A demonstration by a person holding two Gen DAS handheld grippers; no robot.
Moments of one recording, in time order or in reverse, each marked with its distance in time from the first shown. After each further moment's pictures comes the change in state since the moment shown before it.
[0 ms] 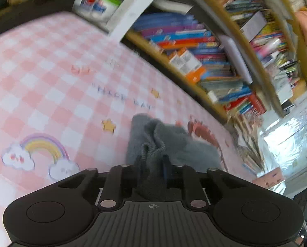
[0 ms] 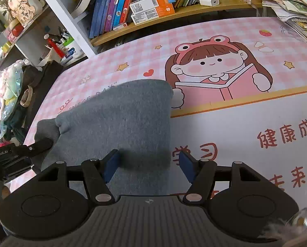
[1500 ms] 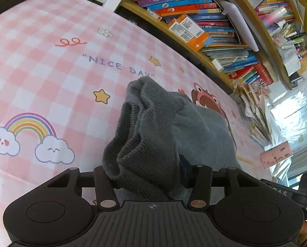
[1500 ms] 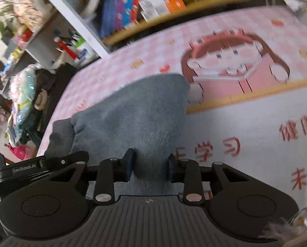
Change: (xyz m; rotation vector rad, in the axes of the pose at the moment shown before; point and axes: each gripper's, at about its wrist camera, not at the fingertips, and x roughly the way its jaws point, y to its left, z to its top) left arm 0.036 -0.006 -0.013 0.037 0.223 0.053; right arm 0.007 0.003 -0.002 0.063 0.030 0.105
